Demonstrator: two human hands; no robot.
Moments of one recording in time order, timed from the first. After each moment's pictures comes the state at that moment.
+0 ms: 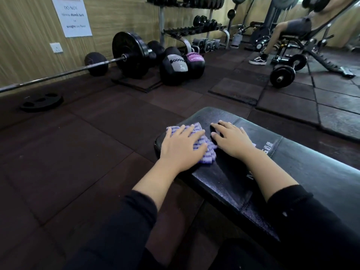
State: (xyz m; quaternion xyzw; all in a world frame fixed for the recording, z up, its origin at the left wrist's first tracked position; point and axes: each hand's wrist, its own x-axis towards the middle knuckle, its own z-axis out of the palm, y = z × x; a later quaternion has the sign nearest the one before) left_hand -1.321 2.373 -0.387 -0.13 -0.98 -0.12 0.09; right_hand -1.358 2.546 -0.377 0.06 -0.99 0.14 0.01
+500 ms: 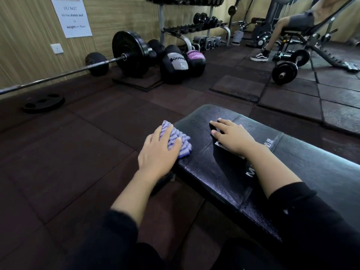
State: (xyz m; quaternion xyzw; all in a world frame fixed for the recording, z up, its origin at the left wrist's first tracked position) left_hand -1.306 2.334 -0.400 0.03 -0.96 -0.25 0.06; right_hand -1.359 2.553 -0.373 0.07 -0.98 0.16 -0.02
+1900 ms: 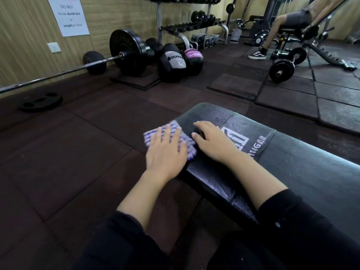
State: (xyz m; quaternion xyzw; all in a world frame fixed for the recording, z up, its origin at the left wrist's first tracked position) left_hand -1.292 2.366 -0.397 -0.02 -0.99 -0.11 0.09; right_hand -1.327 2.515 -0.376 0.17 -0.95 0.25 0.07
